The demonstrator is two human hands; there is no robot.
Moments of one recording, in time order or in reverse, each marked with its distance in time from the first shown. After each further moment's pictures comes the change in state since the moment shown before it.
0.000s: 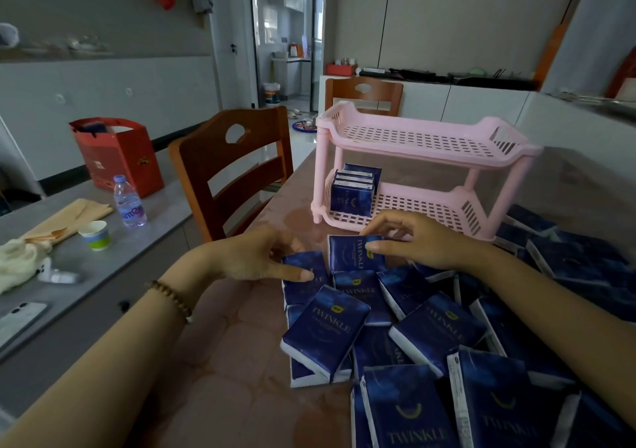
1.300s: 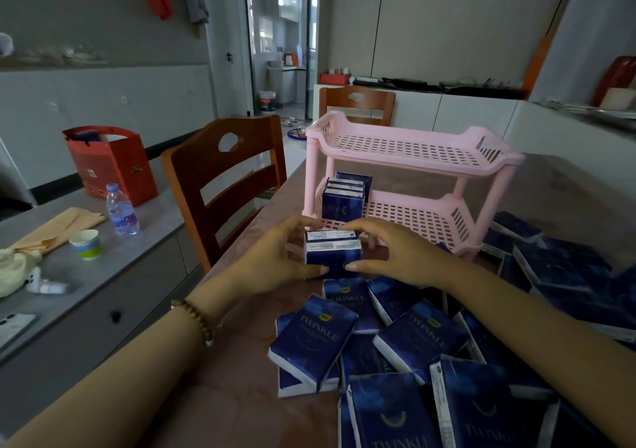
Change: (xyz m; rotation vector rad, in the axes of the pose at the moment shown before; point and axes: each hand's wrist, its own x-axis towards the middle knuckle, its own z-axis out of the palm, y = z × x) left_hand 0.032 -0.007 0.031 -0.026 0.443 0.248; right_hand 0.000 -0.004 0.013 -0.259 0.083 -0.124
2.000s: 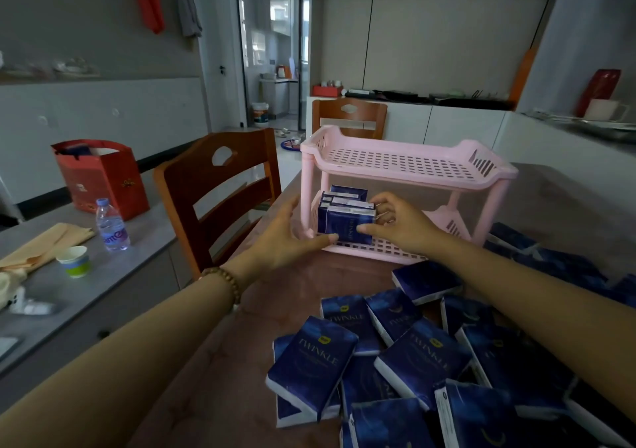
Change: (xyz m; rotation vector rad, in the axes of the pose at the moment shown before) left_hand 0.055 -0.002 -0.001 -0.074 0.123 -0.227; right_hand 0.044 0.024 -0.029 0.133 0.259 0.292
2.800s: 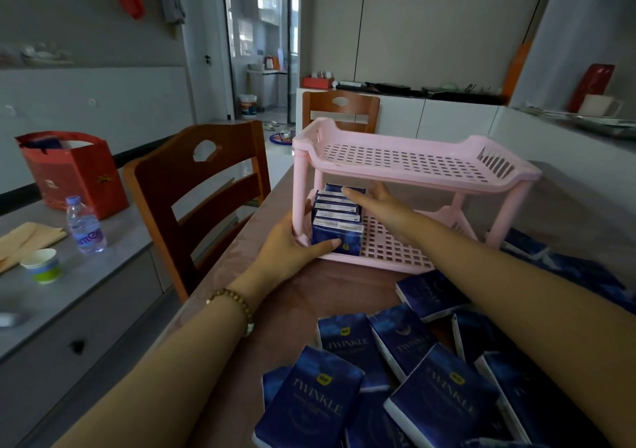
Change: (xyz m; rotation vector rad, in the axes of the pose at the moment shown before) left_hand 0.027 -0.024 0.027 -0.178 0.054 0.140; right_hand 0.069 0.020 0.021 0.311 0.031 0.231
